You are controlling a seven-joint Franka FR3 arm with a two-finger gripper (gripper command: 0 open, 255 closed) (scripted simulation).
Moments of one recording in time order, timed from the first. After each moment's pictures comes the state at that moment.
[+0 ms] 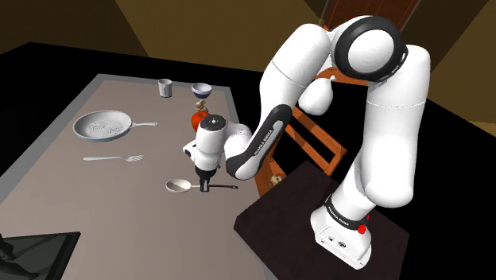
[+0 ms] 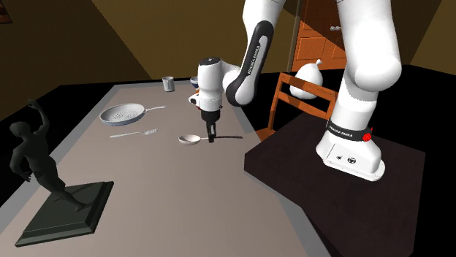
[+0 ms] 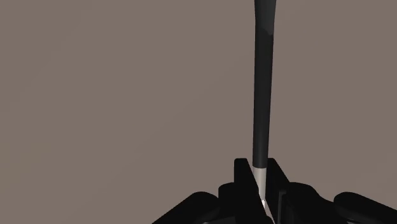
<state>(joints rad) 0.34 0.43 0.18 -2.38 -0.54 2.84 0.03</state>
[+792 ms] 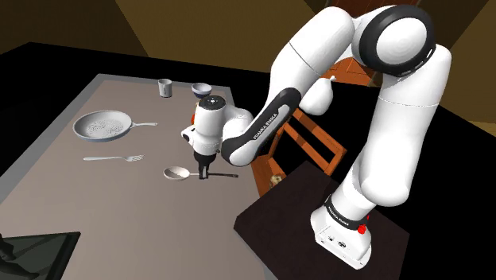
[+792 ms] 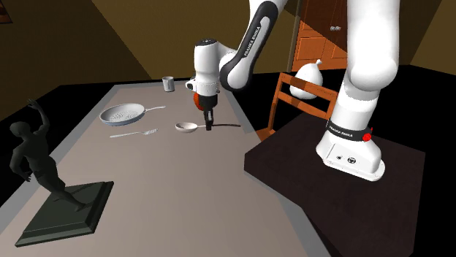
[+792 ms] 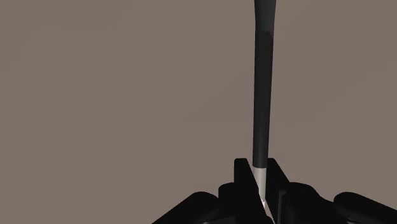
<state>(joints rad) 0.25 0.30 0.27 -2.38 -0.41 2.71 -0.10</state>
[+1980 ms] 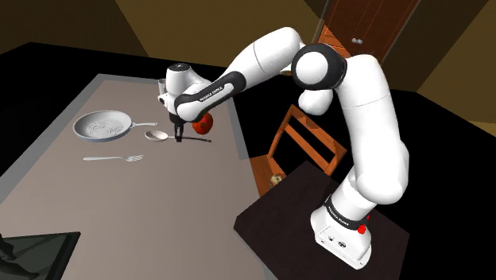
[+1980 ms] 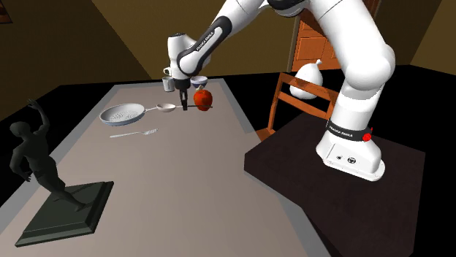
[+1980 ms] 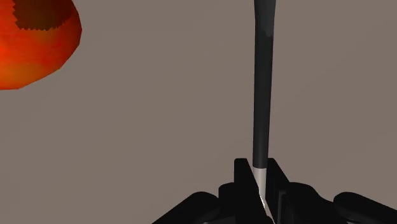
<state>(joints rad) 0.13 0.75 0.24 -1.61 -0.34 2.40 -0.43</state>
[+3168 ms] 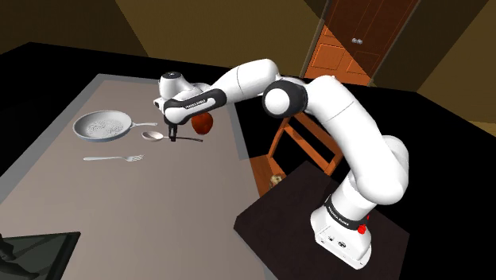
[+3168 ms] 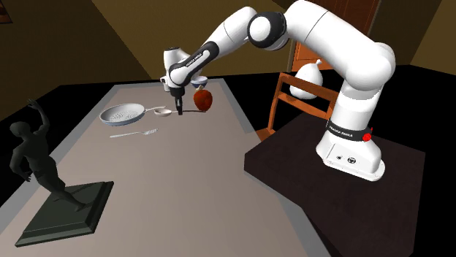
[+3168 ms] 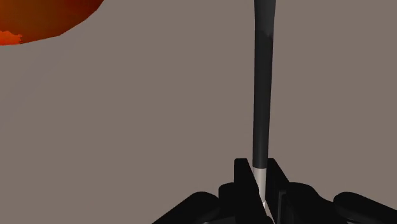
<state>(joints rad) 0.15 1.11 0.21 -1.10 -0.33 2.27 -0.53</state>
